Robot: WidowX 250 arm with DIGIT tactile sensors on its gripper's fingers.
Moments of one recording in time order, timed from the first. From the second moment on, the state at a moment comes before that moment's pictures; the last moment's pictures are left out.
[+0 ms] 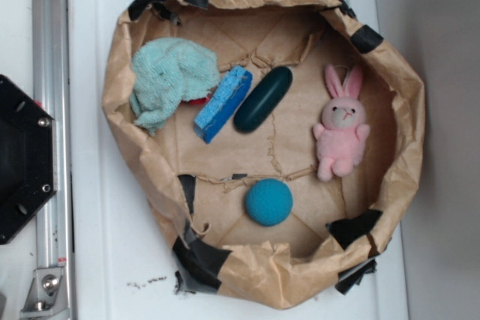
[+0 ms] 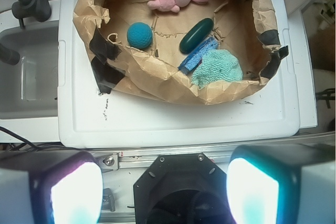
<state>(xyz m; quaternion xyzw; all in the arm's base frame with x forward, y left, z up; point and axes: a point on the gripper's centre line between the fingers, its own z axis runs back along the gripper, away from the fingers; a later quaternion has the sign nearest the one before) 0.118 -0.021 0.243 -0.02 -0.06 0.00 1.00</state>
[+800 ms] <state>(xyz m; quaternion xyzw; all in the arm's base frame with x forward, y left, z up) 0.117 -0.021 0.241 -0.02 -0.05 0.00 1.00</state>
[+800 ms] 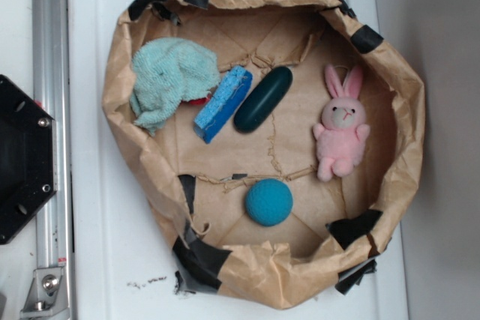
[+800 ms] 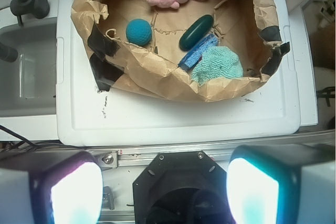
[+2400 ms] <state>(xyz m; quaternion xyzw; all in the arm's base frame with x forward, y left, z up) 0.225 0.038 0.083 -0.15 -0.04 0.28 0.95</state>
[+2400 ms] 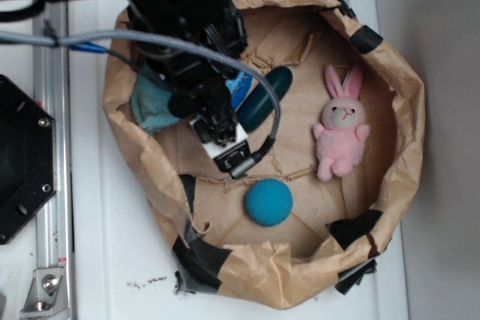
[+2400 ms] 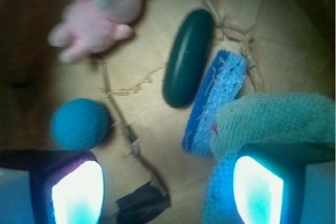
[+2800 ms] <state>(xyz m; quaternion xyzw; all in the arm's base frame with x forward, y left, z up) 0.257 0.056 0.062 -0.13 -0.01 0.27 0.95</state>
